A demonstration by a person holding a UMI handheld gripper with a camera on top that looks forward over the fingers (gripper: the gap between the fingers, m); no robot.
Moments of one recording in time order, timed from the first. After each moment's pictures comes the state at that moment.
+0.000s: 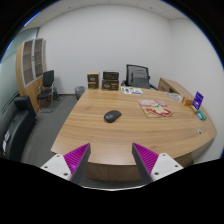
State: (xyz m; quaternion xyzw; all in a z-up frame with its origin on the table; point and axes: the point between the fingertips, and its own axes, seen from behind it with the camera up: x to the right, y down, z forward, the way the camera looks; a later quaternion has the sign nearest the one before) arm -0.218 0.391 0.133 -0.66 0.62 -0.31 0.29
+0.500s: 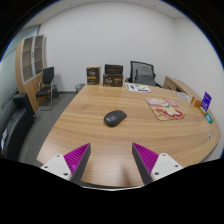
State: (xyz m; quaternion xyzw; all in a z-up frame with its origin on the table) arm -0.127 0.397 0.060 -0.67 0.61 -0.30 0.29
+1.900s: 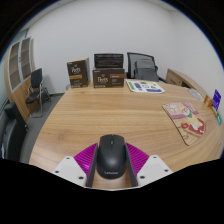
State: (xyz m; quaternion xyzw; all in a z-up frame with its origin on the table) arm 0.091 0.410 -0.016 -0.65 0.65 -0.29 0.28
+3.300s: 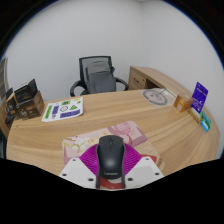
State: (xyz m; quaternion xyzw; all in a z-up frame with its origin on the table) arm 0.191 0.059 0.019 -0.56 0.72 -0.34 0.23
